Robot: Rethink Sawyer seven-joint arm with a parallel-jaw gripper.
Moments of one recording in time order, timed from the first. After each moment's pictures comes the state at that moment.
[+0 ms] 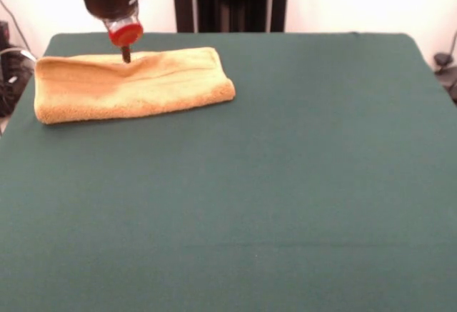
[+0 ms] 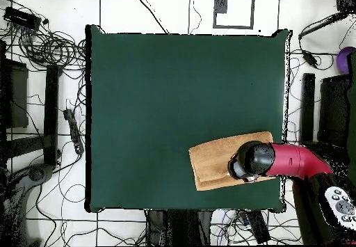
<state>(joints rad) -0.67 -0.57 0.19 1.68 -0.62 0.87 2.73</state>
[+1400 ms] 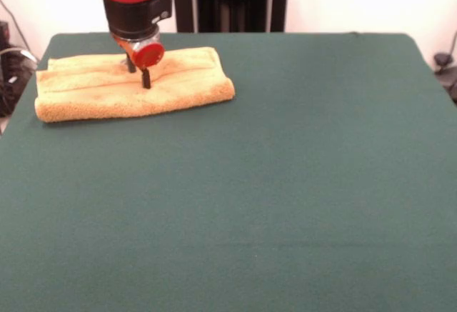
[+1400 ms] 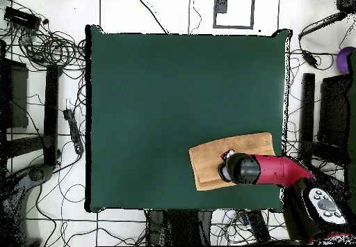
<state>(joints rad) -0.63 -0.49 0.12 1.73 -0.63 0.49 2.73</state>
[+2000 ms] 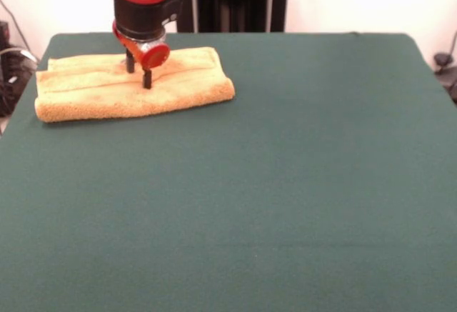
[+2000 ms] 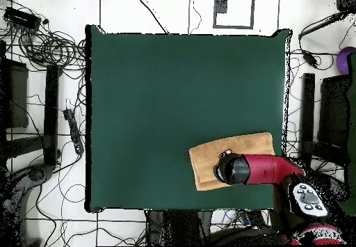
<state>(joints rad) -0.51 -0.47 0.00 1.71 -0.61 0.43 2.73</state>
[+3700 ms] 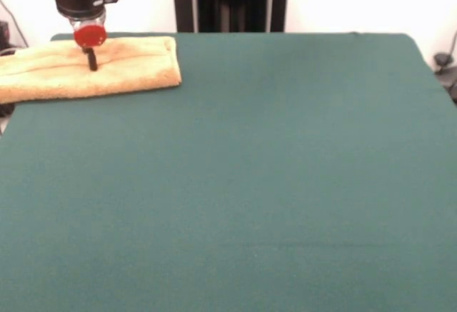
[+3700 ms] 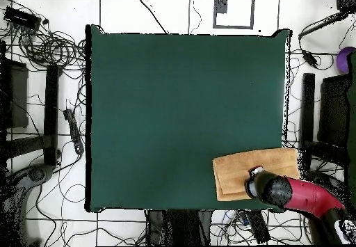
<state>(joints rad) -0.78 -0.50 0.03 1.75 -0.64 0.41 2.73</state>
